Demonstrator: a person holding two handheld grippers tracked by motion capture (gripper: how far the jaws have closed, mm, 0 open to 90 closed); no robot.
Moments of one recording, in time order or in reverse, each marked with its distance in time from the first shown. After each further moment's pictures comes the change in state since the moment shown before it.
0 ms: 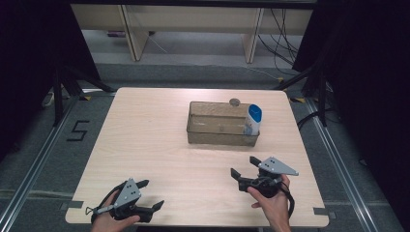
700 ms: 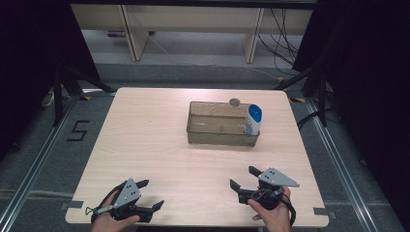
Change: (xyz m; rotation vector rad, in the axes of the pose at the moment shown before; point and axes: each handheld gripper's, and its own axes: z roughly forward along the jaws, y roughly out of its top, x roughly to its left) left arm 0.000 0.000 0.000 -0.012 -0.002 0.003; right arm 0.015 -0.017 -0.014 0.012 0.038 -0.001
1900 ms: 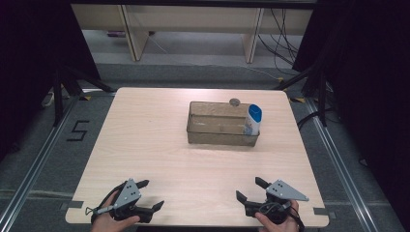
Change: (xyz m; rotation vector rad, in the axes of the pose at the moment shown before) left arm -0.001 0.000 0.000 -0.004 -0.001 -0.003; right arm 0.005 -0.020 -0.028 0.028 -0.015 0.021
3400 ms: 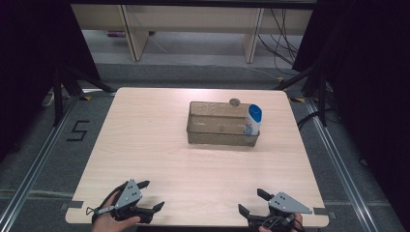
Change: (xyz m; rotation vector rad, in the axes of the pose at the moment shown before) left arm -0.001 -0.001 0.001 0.025 -0.012 0.011; right arm 0.009 -0.020 -0.019 0.035 0.024 -0.021
